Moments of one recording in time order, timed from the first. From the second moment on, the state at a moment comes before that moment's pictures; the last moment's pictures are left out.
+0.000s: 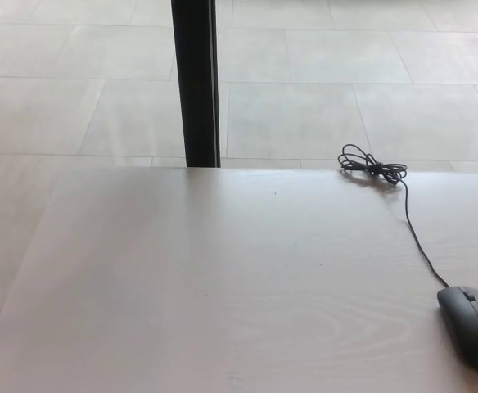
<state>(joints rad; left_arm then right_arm) 0.06 0.58 0.63 1.19 -0.16 -0.11 0.04 0.02 -0.48 -0.56 1.01 0.10 -0.11 0.05</state>
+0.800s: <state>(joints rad) 0.03 0.60 0.74 1.26 -0.28 -0.15 0.05 -0.29 -0.72 -0.74 0.77 0.28 -0.13 0.00</state>
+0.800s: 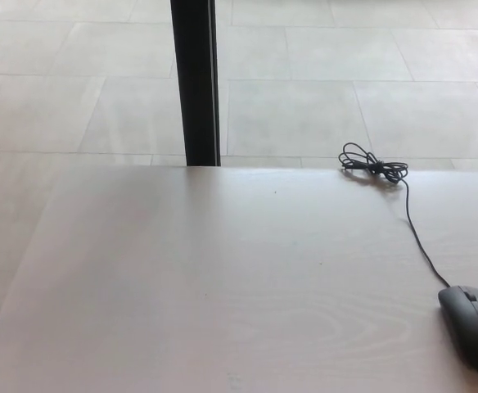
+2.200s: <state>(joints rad) 0.02 0.61 0.72 1.26 -0.30 -0.15 0.05 -0.35 -0.68 0.18 0.31 -0.19 -0.03 -0.01</state>
